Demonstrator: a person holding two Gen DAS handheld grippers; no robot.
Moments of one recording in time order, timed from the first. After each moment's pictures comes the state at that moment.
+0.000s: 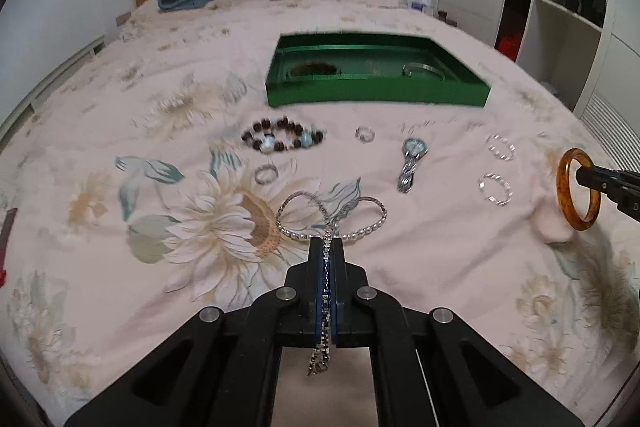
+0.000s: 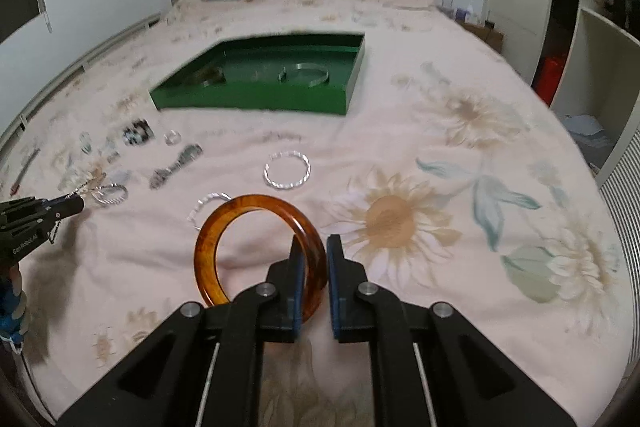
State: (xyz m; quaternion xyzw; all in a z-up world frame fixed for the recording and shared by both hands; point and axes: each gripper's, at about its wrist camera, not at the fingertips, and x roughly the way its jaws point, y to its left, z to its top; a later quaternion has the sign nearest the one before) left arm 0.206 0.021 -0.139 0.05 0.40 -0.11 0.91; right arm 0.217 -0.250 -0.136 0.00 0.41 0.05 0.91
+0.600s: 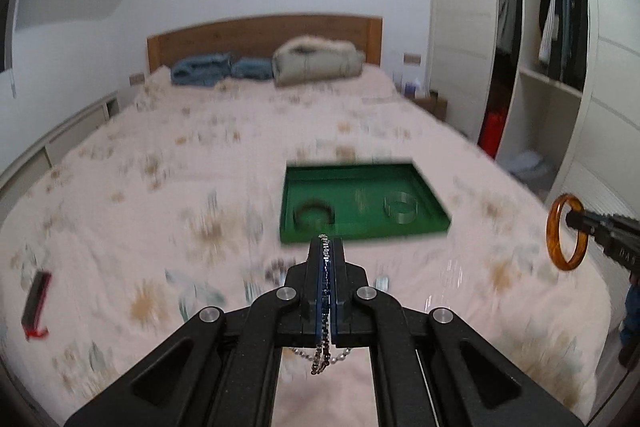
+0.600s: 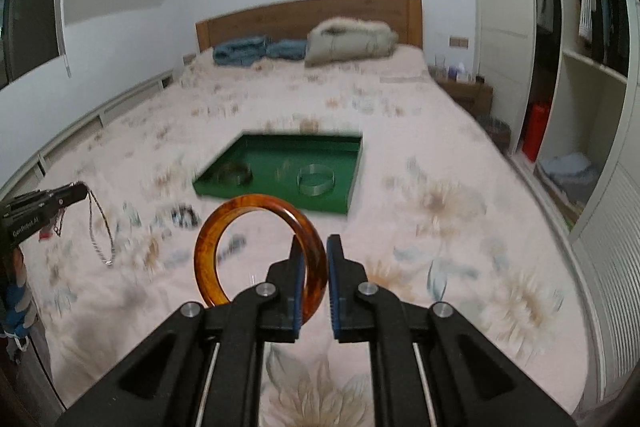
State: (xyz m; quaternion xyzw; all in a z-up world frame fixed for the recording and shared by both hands) left arm 0.202 0.021 0.026 0.02 0.28 -0.12 0.95; right arm 0.180 -0.247 -0.008 0.01 0.30 0.06 0.95
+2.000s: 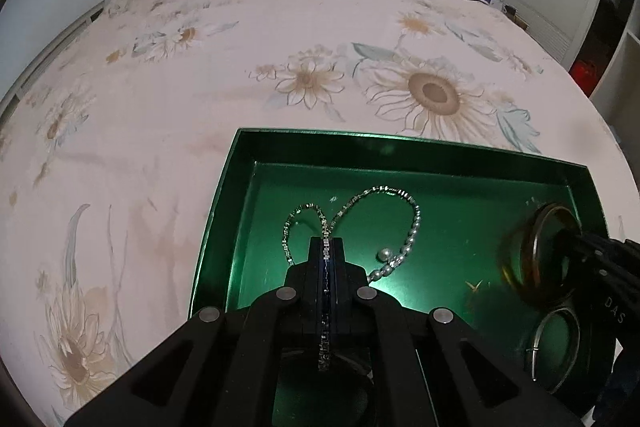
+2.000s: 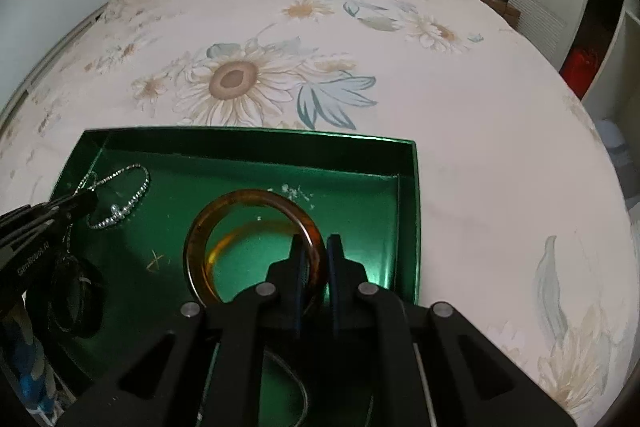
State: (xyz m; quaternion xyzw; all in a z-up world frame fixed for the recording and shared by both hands) left arm 0.580 -0.051 -0.160 0.02 0.49 -0.05 0.87; right arm 0.577 -0.232 -0.166 0.01 0.49 0.01 0.87
